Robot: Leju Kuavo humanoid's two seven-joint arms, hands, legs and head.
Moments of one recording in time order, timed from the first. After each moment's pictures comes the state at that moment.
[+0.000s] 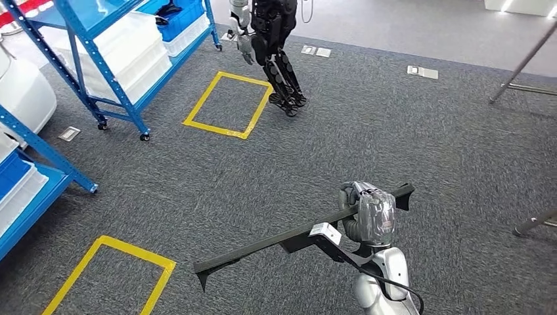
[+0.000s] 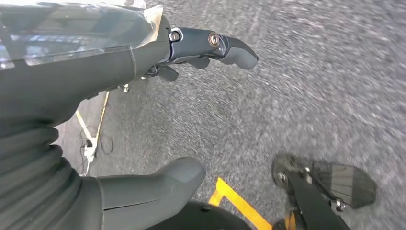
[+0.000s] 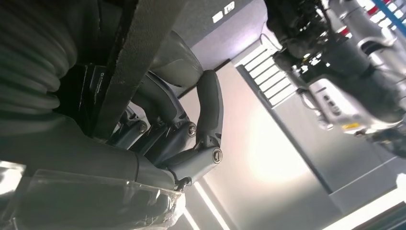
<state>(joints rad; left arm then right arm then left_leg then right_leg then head) -0.11 -0.05 -1.19 -0.14 1.39 0.48 -0.02 -0.12 -0.01 0.37 -1.37 0.93 -0.63 -0.31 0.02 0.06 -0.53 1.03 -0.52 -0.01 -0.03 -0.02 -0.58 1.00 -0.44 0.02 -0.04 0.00</state>
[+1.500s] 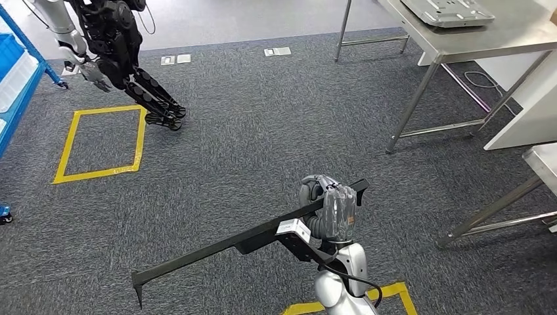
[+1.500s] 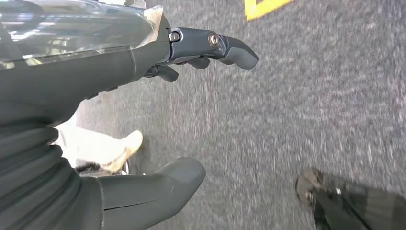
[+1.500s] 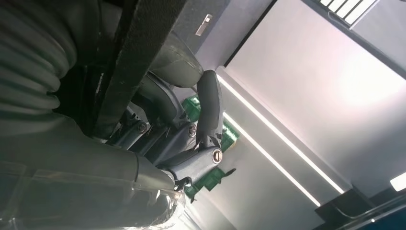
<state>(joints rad) -0.12 -0.05 -1.29 -0.14 1.36 0.49 0.06 -0.14 0.15 0.46 -1.36 0.83 -0.63 -0.35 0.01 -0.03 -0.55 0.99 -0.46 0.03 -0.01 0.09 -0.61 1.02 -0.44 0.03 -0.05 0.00</state>
